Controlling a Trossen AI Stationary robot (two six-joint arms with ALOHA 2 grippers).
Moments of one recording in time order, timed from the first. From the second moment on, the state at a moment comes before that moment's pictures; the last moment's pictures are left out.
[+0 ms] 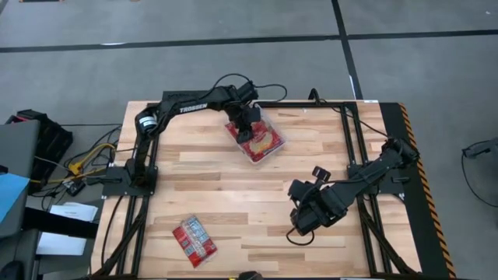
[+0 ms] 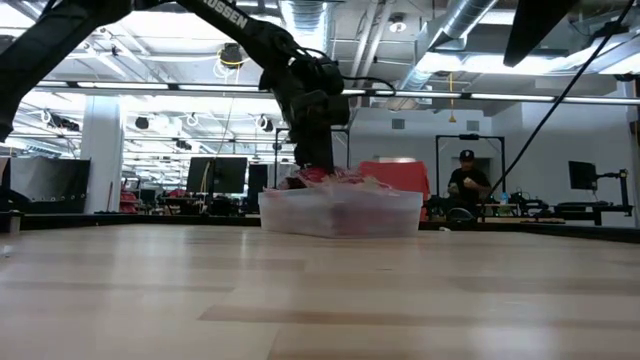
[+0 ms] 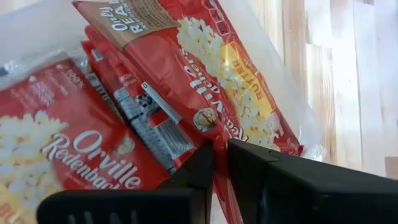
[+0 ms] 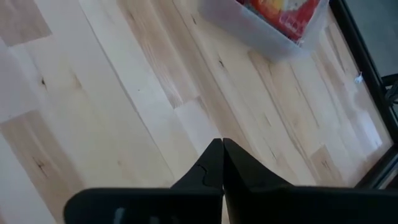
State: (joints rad) left arm 0.50 2.08 1.75 -0.78 0.41 0.31; right arm 0.57 1.69 1.50 -1.42 0.60 1.02
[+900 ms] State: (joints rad) left arm 0.41 2.02 2.02 -1.40 0.63 0.18; right arm 0.57 1.69 1.50 -1.40 0.63 0.98
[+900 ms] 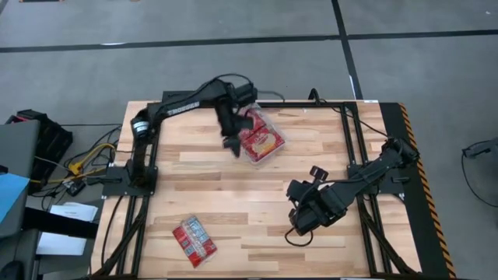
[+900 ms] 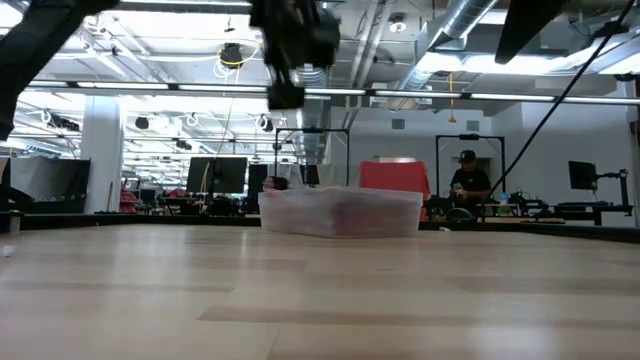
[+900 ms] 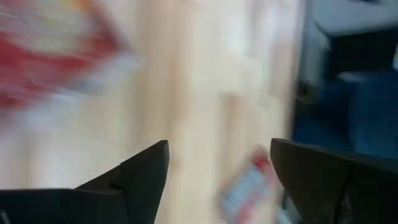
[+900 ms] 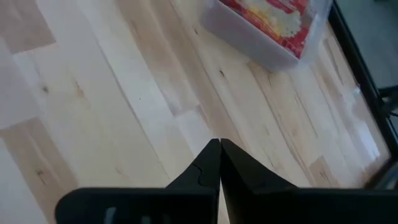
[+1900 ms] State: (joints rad) left arm -0.91 1.10 0.59 -0.24 -0.24 -1.81; right arm 0.30 1.97 1.50 -0.22 -0.12 0.03
